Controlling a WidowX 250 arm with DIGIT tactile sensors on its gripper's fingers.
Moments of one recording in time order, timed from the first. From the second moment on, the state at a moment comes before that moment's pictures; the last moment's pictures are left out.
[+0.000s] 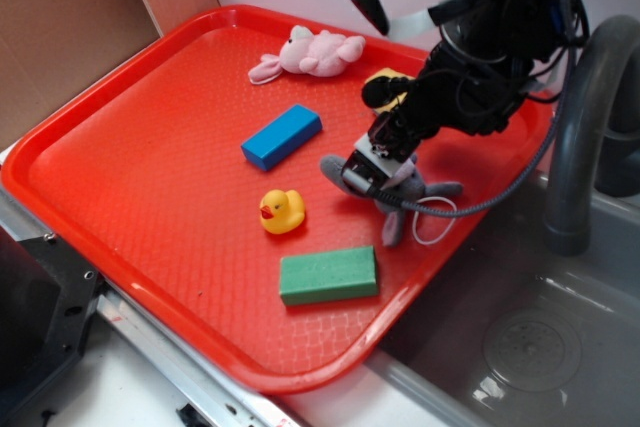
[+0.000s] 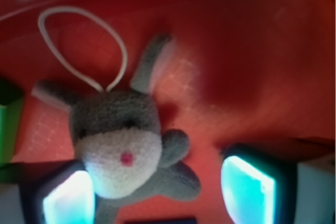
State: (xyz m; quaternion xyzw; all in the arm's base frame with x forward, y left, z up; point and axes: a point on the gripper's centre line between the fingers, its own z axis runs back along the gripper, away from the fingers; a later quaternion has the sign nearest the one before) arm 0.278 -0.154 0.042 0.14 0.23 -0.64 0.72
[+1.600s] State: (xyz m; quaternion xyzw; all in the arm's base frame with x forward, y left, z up) arm 0.217 -0.063 0.190 0.06 0.06 -0.20 0.98
